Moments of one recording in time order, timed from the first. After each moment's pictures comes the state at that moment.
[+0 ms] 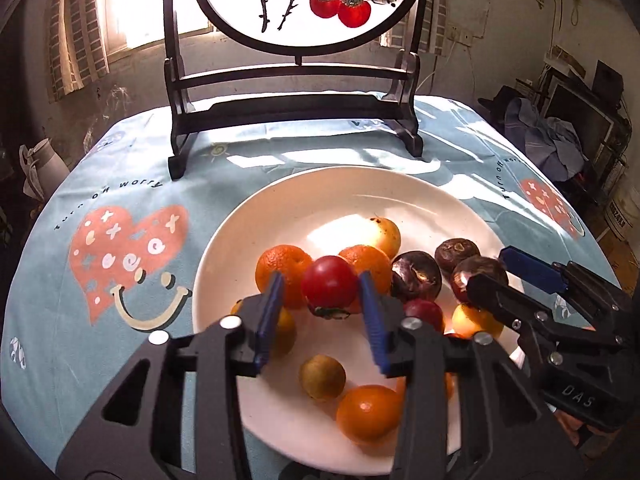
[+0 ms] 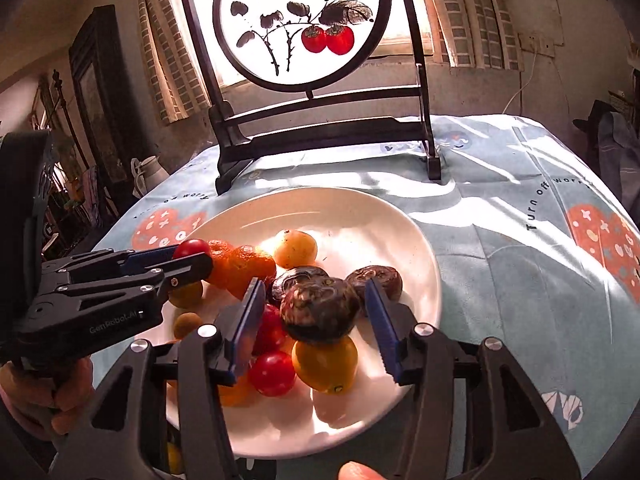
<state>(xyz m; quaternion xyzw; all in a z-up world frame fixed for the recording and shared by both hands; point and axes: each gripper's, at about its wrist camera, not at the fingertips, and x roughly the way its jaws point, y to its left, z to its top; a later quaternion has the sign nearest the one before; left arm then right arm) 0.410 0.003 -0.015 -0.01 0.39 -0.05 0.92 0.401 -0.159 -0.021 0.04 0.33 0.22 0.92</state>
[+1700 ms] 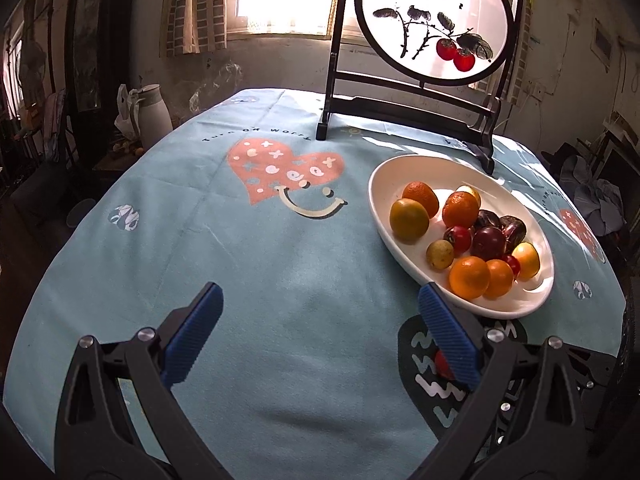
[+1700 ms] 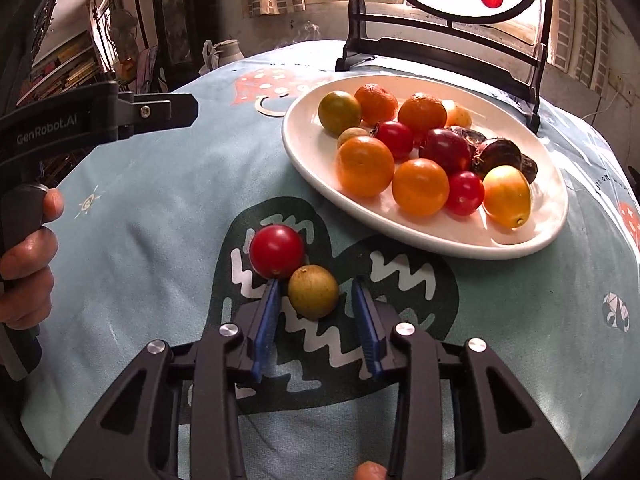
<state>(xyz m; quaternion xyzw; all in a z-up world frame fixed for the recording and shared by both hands) 0.266 0.083 -0.014 -0.09 0.35 0.09 0.93 0.289 -0.080 -0.065 -0.12 0.41 0.31 0.85</state>
